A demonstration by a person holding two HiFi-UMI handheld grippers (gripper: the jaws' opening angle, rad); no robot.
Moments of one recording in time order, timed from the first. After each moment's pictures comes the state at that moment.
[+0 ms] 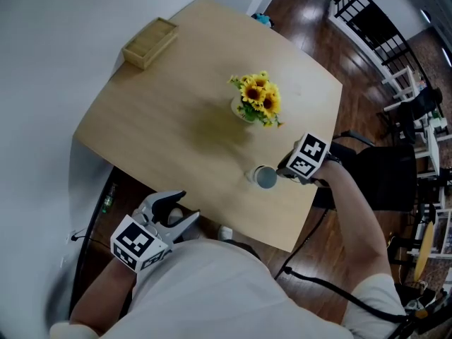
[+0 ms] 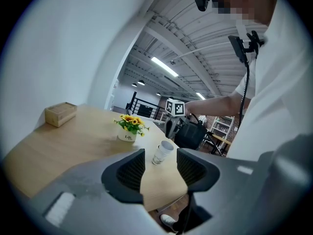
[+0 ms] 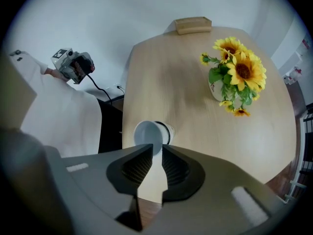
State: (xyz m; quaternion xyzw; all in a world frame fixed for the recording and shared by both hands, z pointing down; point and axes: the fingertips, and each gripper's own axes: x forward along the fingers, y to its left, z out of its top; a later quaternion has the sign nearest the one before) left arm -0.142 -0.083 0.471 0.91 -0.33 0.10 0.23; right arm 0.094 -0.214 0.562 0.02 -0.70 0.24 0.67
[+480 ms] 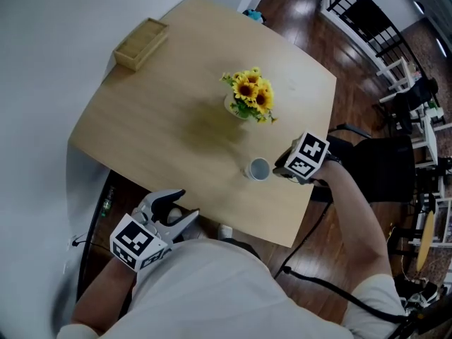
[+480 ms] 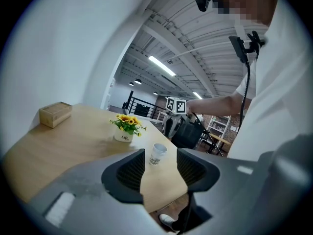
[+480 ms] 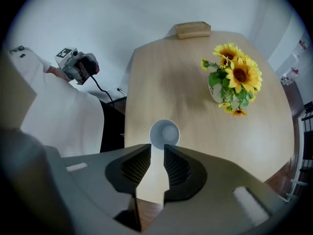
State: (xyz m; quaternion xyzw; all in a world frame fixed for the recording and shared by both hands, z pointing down) left arm -0.135 -0.087 0.469 0.92 -0.31 0.10 0.23; right arm 0.090 -0.205 0.548 0.03 -0.72 0.23 0.66
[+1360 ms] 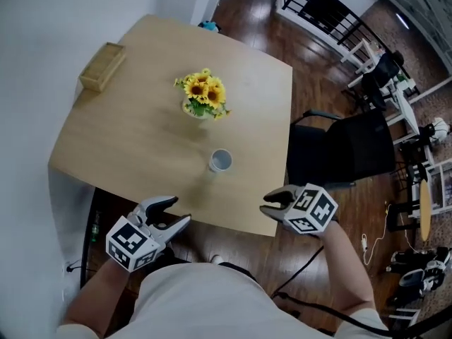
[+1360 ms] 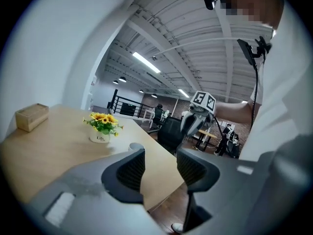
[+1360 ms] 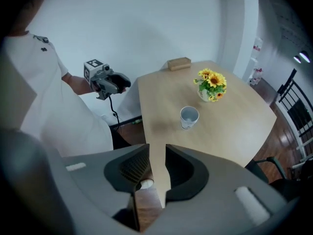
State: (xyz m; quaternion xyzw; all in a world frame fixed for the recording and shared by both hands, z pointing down) left arm -0.066 -0.051 0.466 0.95 -0.23 0.11 0.20; right arm 0.132 -0.053 0.477 0.19 -0.81 0.22 0.50
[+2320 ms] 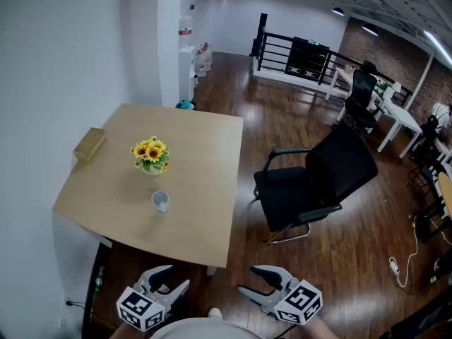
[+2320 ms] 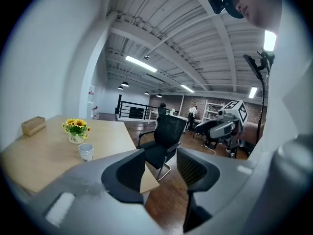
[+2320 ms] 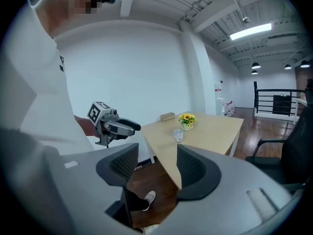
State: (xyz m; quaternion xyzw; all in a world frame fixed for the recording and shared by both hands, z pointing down) left arm 0.159 0.128 0.425 0.93 -0.30 0.14 0.16; right arm 0.306 0.162 0.401 0.33 -0.92 0.16 0.15
